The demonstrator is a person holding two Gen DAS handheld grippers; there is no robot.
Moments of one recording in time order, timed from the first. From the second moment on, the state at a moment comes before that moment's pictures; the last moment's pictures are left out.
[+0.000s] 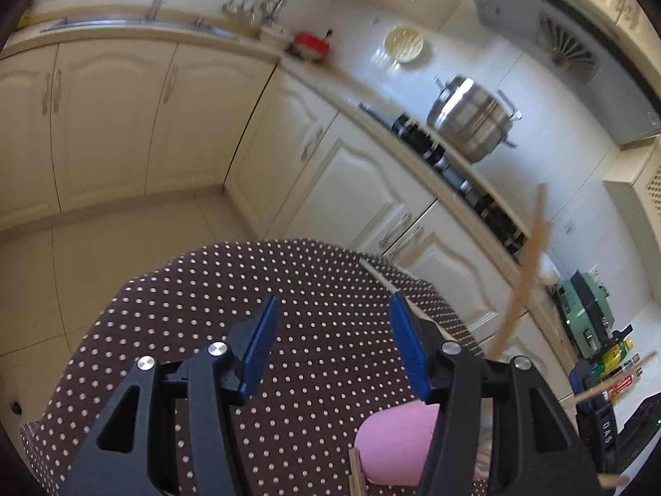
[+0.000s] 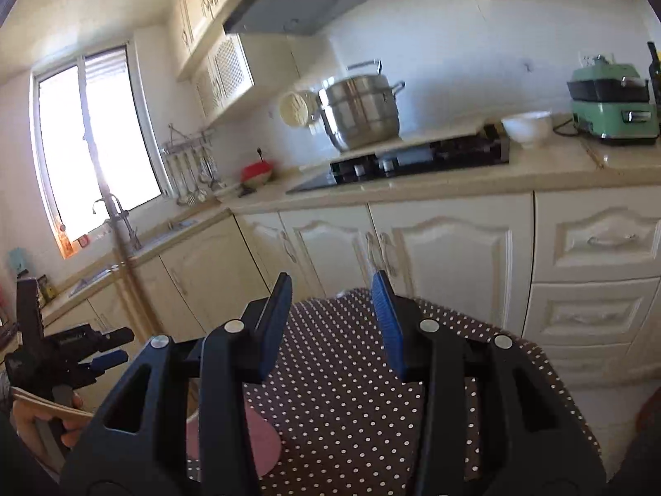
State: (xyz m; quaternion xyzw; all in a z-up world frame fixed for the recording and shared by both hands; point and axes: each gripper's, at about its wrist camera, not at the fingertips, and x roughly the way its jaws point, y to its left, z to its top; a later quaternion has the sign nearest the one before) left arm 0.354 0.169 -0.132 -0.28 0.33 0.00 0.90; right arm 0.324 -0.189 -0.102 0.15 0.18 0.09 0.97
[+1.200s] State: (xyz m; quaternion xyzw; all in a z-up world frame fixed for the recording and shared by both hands) left arm 0.431 0.126 -0.156 -0.33 0.32 -0.13 0.88; right arm 0.361 -0.170 -0.140 0.14 0.25 0.11 0.95
